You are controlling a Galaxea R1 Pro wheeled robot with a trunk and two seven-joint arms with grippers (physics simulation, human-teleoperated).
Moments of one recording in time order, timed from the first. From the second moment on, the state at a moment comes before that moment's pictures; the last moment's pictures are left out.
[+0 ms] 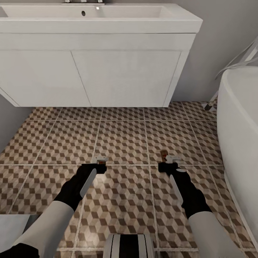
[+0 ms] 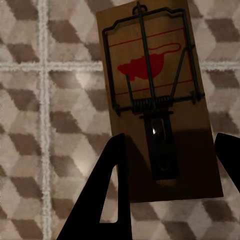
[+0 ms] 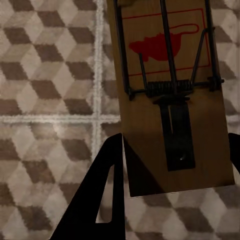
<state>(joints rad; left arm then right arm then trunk) -0.78 -0.03 -0.23 -0.95 0.28 0.73 0.29 -0.69 0.05 0.01 -1.01 0.01 0.48 -0.02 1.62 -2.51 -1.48</state>
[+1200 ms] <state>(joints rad) -0.79 -0.02 -0.24 -1.12 0.29 0.73 0.28 -0.69 0.05 0.11 -1.02 0.01 0.42 -0.02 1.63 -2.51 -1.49</state>
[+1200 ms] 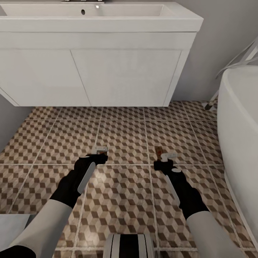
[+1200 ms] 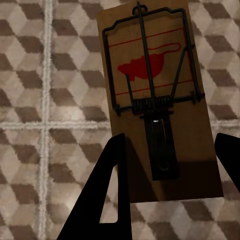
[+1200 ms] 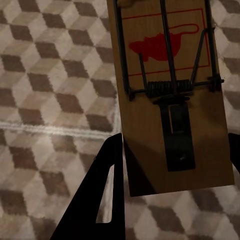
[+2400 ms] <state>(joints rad) -0.79 -0.02 -0.24 -1.15 0.29 0.73 0.28 -0.69 0.05 0.10 -1.04 0.01 0.40 -0.02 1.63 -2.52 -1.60</state>
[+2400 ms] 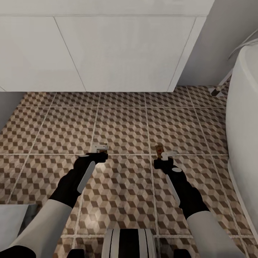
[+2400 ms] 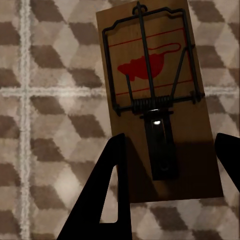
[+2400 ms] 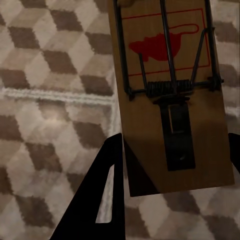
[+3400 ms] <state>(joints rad) -1.01 -0.03 -0.23 -0.84 0.28 0.68 0.28 -0.86 0.05 0.11 -1.02 0.01 0.44 -0.02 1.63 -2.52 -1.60</state>
